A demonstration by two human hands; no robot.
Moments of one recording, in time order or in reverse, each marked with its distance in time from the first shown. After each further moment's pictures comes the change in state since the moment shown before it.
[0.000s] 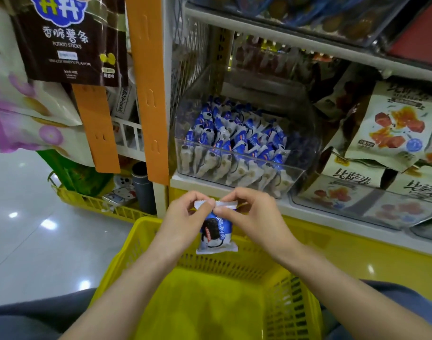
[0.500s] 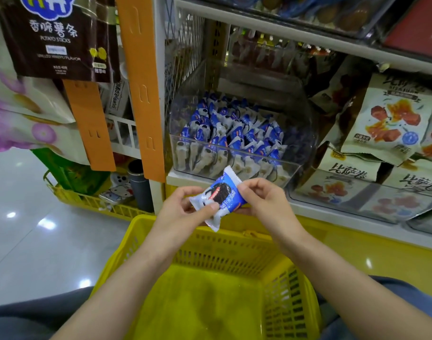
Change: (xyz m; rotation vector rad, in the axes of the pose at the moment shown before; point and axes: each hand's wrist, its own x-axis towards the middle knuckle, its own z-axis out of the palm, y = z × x) left_hand -0.004 0.003 0.001 -0.177 -0.007 -0.094; right_hand 0.003 0.004 -0.012 0.478 0.155 0.334
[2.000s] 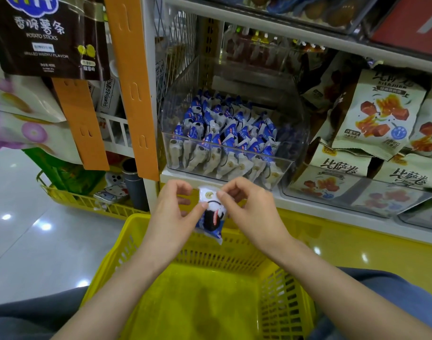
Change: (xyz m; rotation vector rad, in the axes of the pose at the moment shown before) left_hand 0.002 -0.013 -0.001 0.451 0.135 0.321; right_hand -0.010 0.009 0.004 -0.576 0.004 -0.411
